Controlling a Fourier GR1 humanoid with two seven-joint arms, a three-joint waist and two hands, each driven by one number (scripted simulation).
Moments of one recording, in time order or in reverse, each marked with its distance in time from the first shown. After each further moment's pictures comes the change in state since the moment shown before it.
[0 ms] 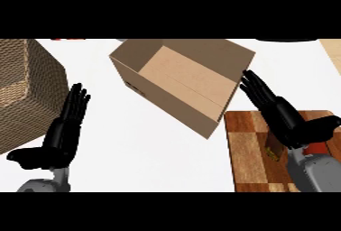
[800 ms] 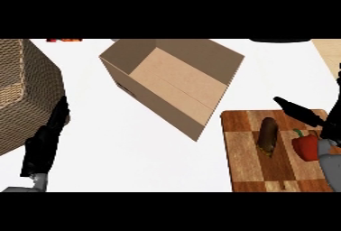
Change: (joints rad) left arm 0.053 0.144 0.014 0.082 -0.148 0.035 0.154; right arm 0.024 -0.055 -0.199 0.133 0.610 -0.794 0.129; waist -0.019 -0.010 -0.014
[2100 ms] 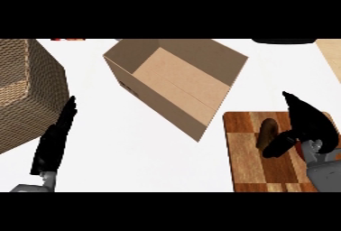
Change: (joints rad) left arm -0.017 -0.042 -0.019 0.005 -0.059 0.004 0.040; right arm -0.095 -0.163 0.339 -0.246 0.153 0.870 0.996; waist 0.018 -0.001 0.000
